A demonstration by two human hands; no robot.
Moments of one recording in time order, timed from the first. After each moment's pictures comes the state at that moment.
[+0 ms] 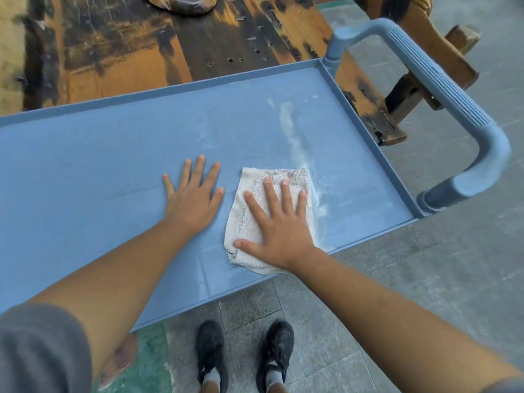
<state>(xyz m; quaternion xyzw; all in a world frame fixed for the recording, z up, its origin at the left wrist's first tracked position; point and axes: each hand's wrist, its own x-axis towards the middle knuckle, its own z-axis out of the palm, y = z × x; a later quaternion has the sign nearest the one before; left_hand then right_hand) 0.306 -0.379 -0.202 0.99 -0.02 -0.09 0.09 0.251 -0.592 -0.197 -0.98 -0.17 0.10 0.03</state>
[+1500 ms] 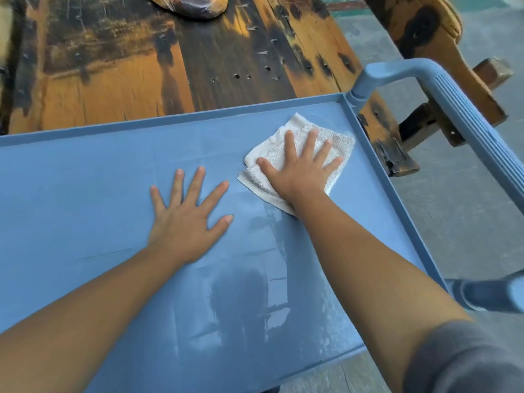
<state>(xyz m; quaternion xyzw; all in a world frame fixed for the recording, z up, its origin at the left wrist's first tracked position) 0.392 -0.377 -0.217 1.00 -0.03 -0.05 0.02 0.510 -0.598 -0.206 -0.99 0.07 0.08 0.07</state>
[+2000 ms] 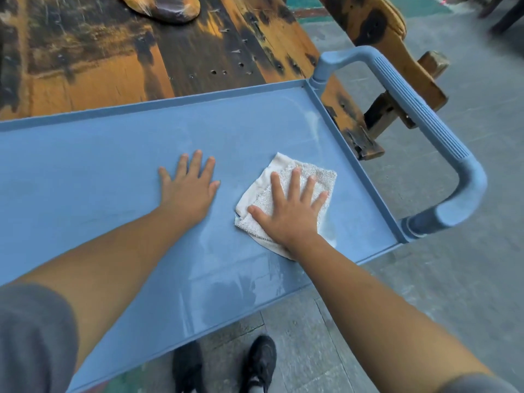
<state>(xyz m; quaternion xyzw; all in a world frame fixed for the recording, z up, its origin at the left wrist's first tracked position) 0.376 -0.402 -0.201 0.99 -0.04 -0.09 0.03 0.331 -0.627 -0.205 -0.99 0.04 0.10 0.02</state>
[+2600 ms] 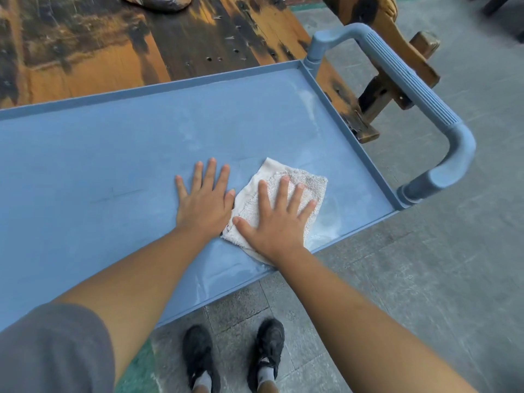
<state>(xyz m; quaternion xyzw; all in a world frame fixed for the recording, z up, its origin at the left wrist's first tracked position) 0.304 -0.418 -0.219 0.99 -0.06 -0.05 0.08 0.251 -0.578 -0.204 -0.99 0.04 0.09 0.05</state>
